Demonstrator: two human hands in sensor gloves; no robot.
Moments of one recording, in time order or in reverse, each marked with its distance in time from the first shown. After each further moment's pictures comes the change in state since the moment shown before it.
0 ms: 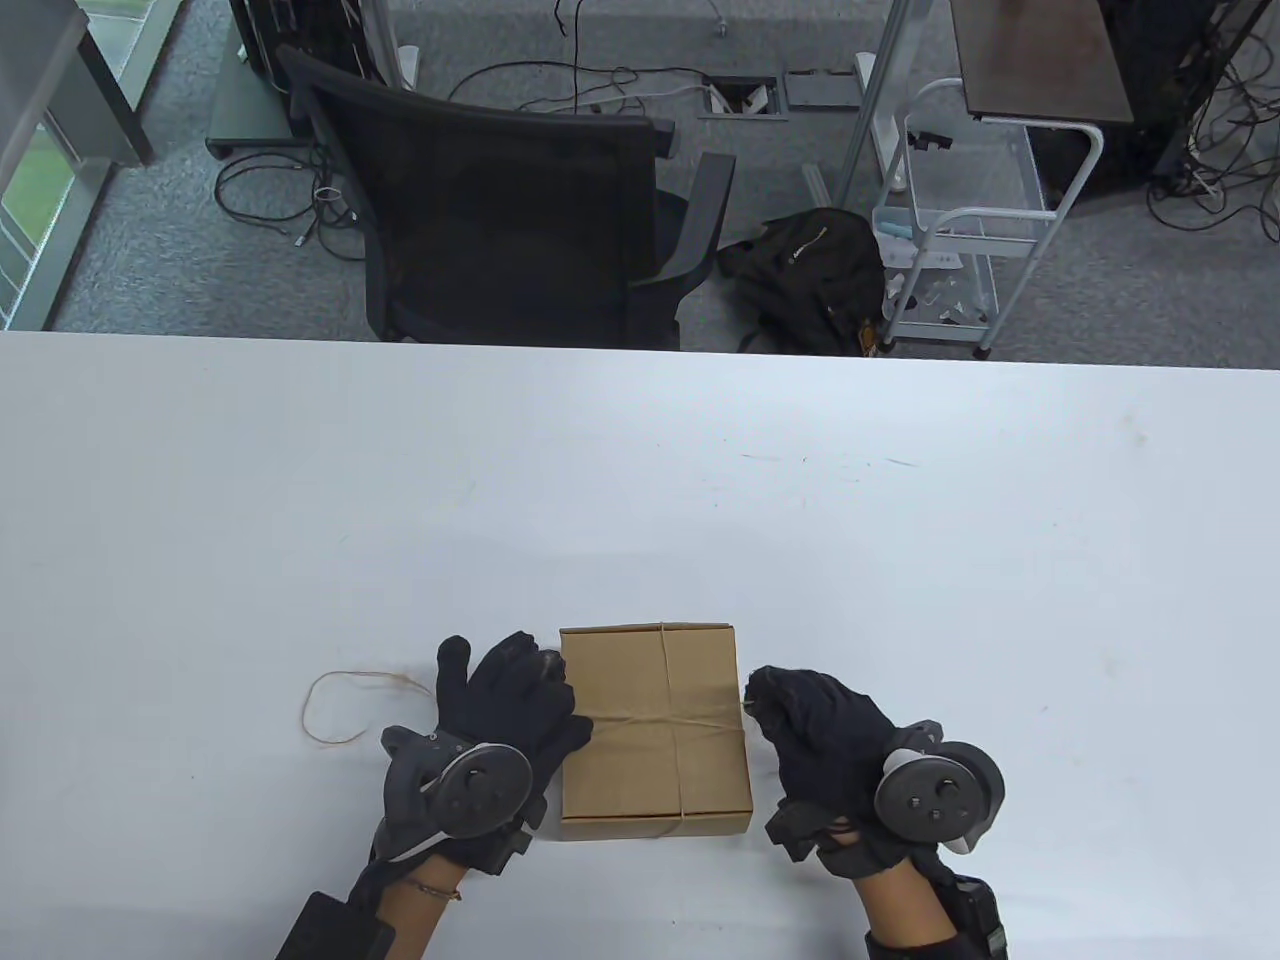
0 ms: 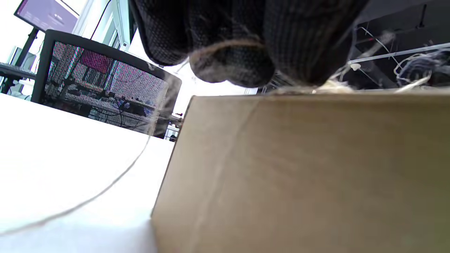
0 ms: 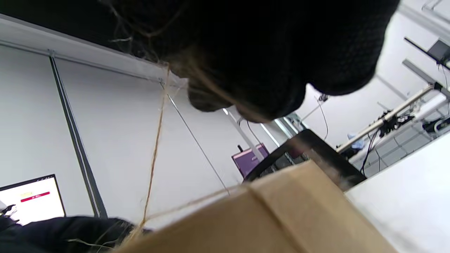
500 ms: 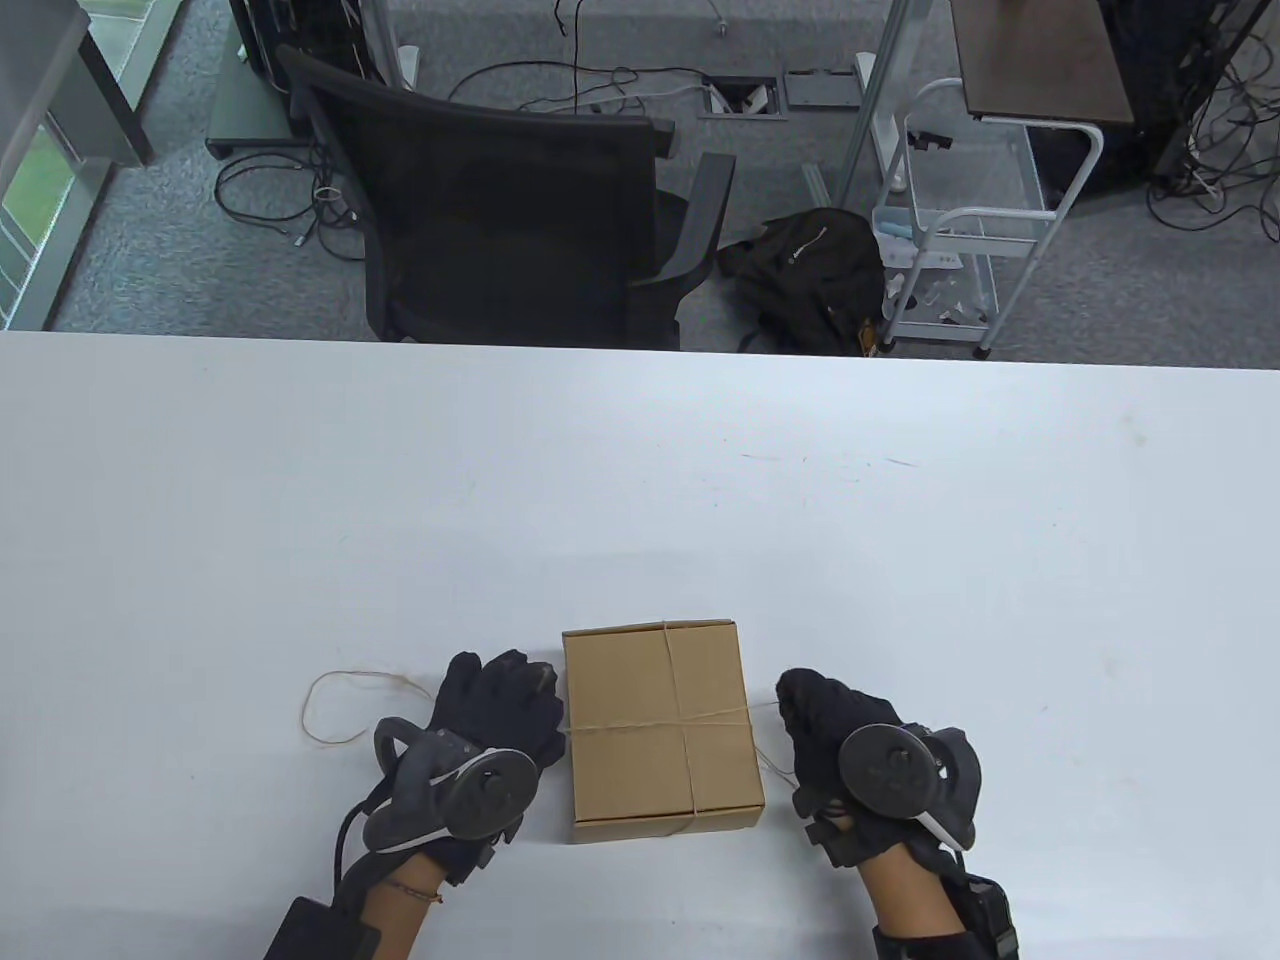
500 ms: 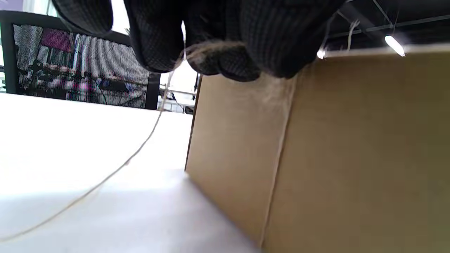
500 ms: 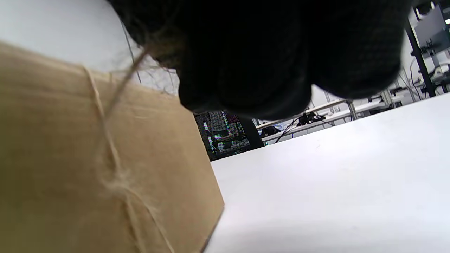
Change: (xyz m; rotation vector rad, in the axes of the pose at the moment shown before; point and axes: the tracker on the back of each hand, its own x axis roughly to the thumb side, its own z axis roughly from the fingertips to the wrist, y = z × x) left_hand -0.002 -0.007 0.001 -0.223 -0.113 -0.140; right_hand -0.026 0.016 0.009 0.241 0.165 0.441
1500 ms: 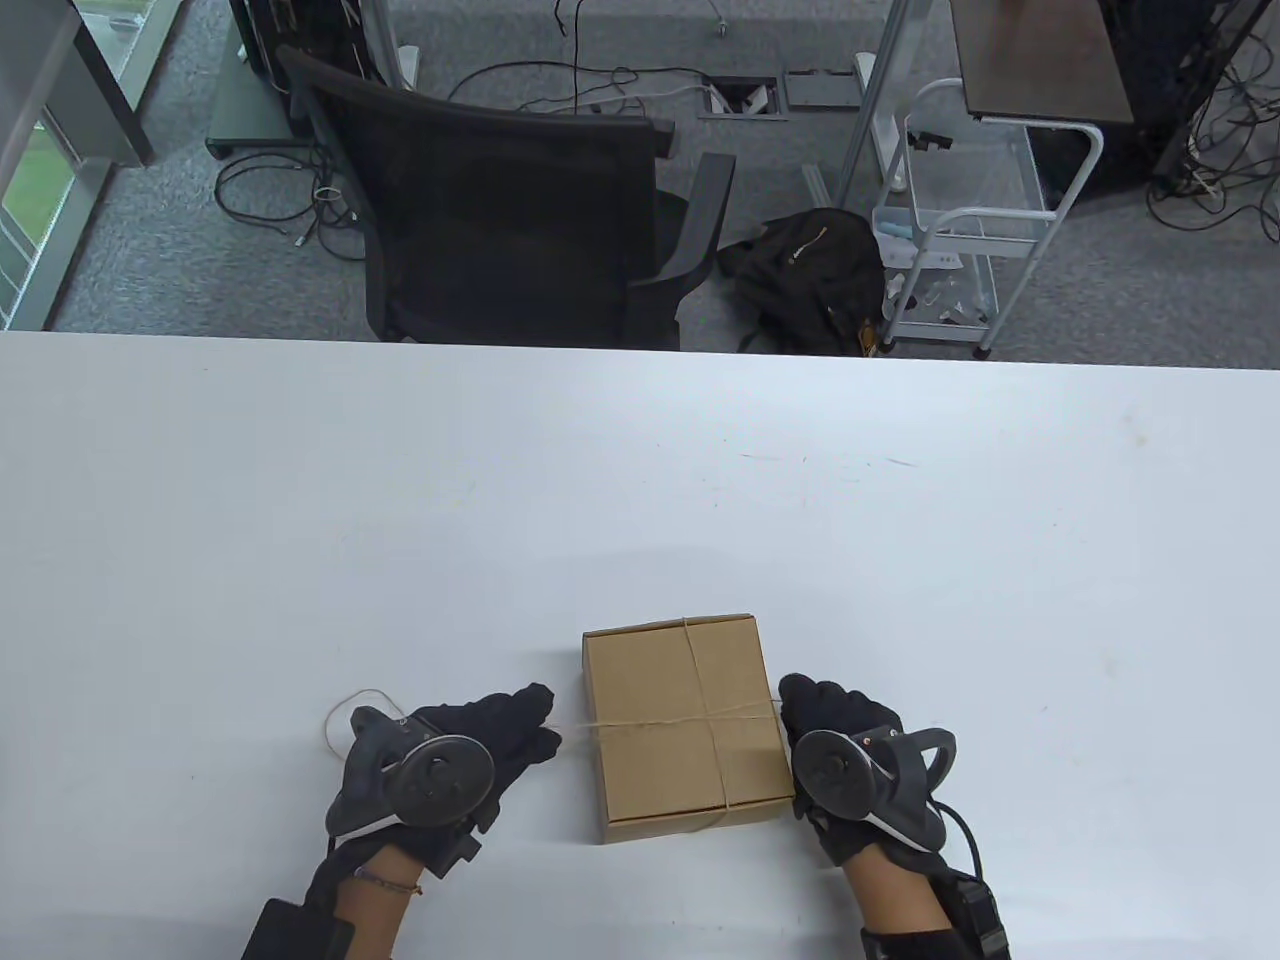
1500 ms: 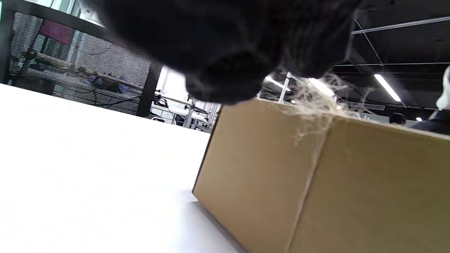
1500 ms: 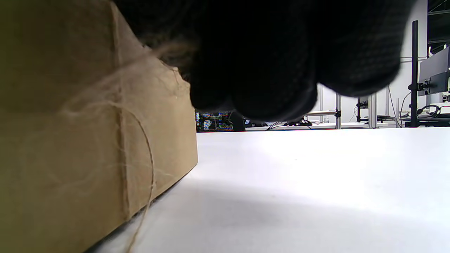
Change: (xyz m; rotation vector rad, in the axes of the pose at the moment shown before) left_hand -0.028 0.018 0.007 0.109 -0.001 0.189; right_hand 0.007 0.012 -0.001 0.071 -0.007 0.248
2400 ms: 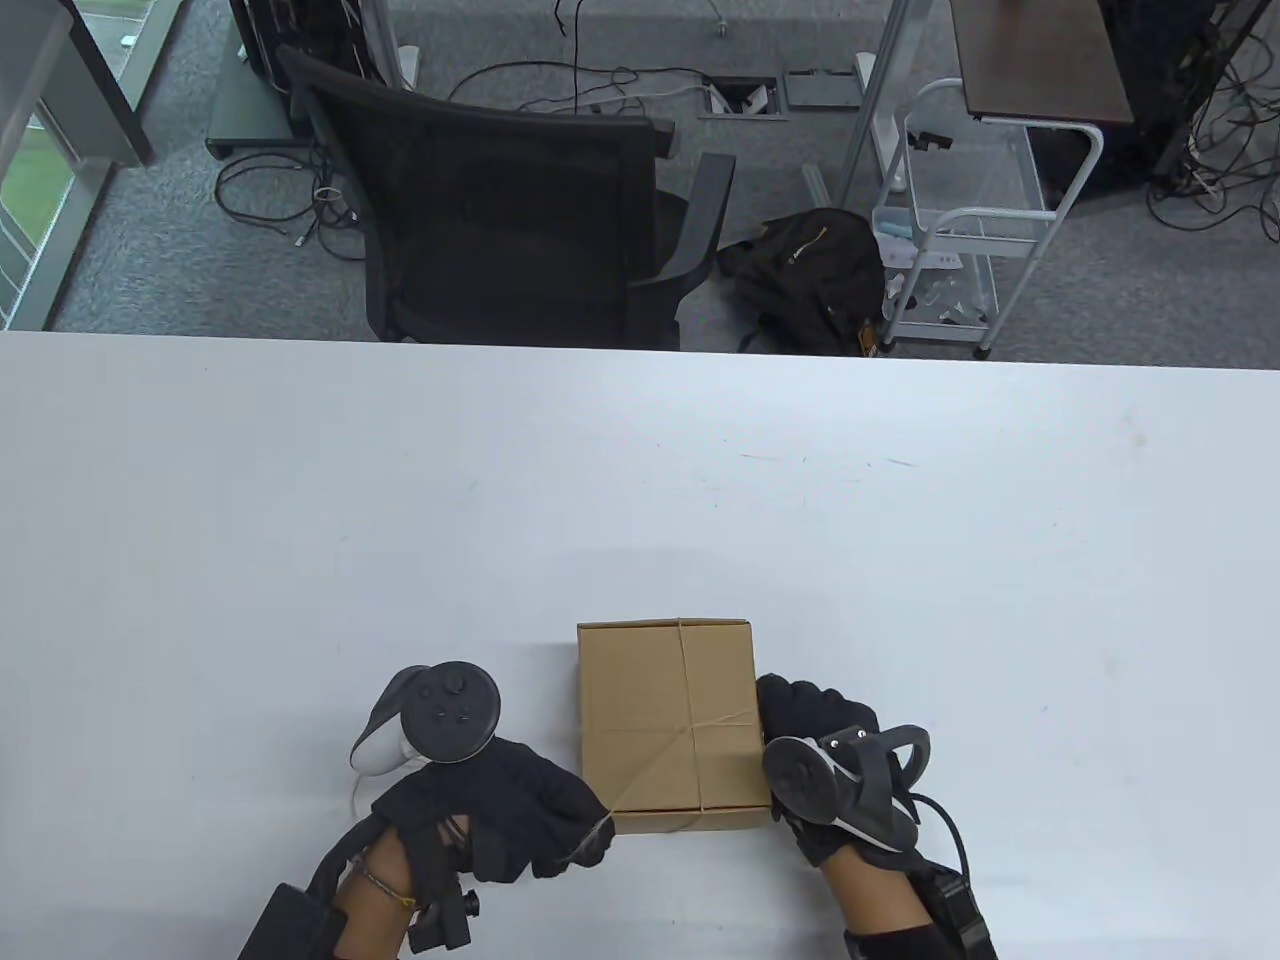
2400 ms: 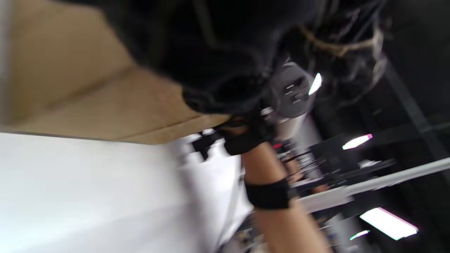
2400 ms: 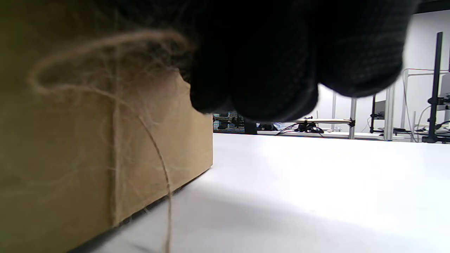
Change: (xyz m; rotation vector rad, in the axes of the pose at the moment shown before) left_hand 0.022 -0.023 -0.017 -0.557 -0.176 0.920; right_hand 0.028 0.004 -0.004 0.003 -0.077 0.063
